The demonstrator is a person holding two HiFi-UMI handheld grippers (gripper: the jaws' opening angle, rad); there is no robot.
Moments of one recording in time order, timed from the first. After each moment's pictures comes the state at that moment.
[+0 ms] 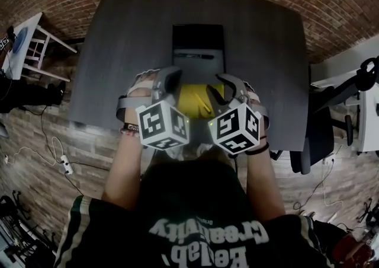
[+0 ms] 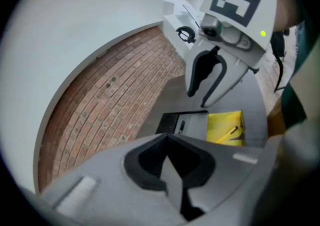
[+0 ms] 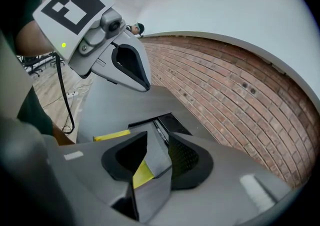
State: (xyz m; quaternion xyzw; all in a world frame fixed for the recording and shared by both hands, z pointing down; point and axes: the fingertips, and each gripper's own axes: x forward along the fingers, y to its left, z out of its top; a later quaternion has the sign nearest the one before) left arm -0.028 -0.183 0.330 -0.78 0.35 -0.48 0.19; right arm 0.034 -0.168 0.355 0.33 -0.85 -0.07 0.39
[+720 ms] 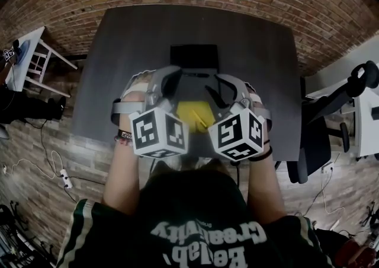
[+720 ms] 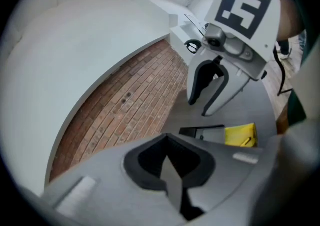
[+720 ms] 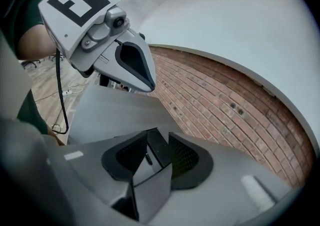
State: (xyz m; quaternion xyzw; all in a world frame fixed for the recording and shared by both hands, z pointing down) left arm -0.015 -0.200 0.239 -0.78 0.38 -0.43 0.25; right arm 0.036 -0.188 0.273 0.35 -0.85 -0.13 0.36
